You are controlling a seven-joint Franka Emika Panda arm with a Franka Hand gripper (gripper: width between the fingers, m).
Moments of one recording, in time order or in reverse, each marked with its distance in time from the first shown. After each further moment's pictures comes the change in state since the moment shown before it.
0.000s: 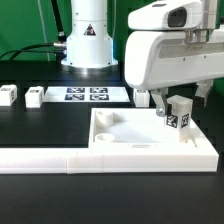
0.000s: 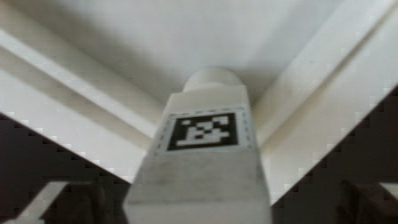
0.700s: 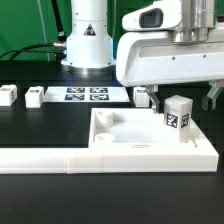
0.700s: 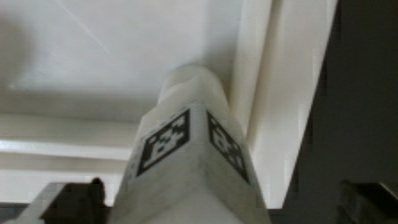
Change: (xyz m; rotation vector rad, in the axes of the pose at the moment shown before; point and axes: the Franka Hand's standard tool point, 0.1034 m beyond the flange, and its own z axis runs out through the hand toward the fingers) arm 0.003 -0.003 -0.001 0.027 0.012 0.492
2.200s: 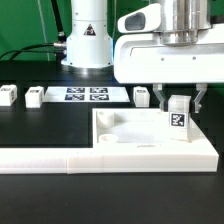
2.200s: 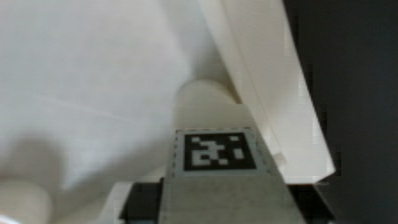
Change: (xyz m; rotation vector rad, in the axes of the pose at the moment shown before) arm -0.008 0.003 0.003 0.038 0.037 0.795
